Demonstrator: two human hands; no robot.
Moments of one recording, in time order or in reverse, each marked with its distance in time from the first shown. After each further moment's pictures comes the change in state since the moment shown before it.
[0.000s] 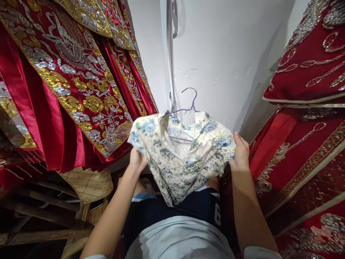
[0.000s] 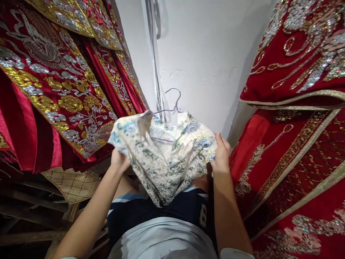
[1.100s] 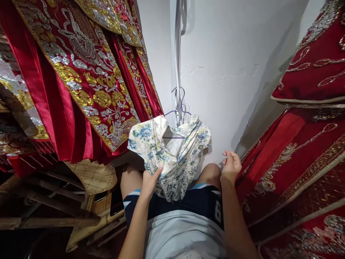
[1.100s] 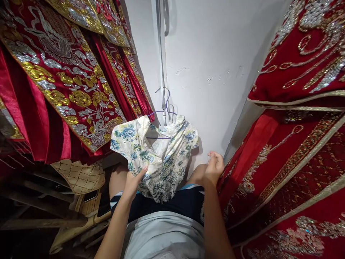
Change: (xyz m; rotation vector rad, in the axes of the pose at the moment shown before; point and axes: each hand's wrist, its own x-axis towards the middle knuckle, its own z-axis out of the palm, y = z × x) left_hand -0.106 -0.058 -0.033 0.490 0.316 -0.108; right_hand -0.057 0.060 -0.045 -0.403 0.143 -0.101
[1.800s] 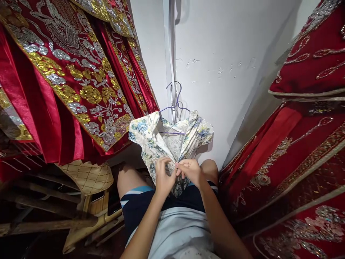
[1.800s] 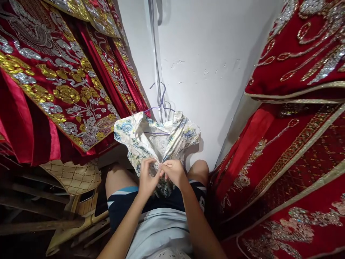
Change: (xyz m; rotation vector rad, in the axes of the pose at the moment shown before) left_hand -0.014 -0.028 0.051 0.556 0.000 0.658; right_hand -0.086 -0.017 0.054 -0.104 -0.980 0.473
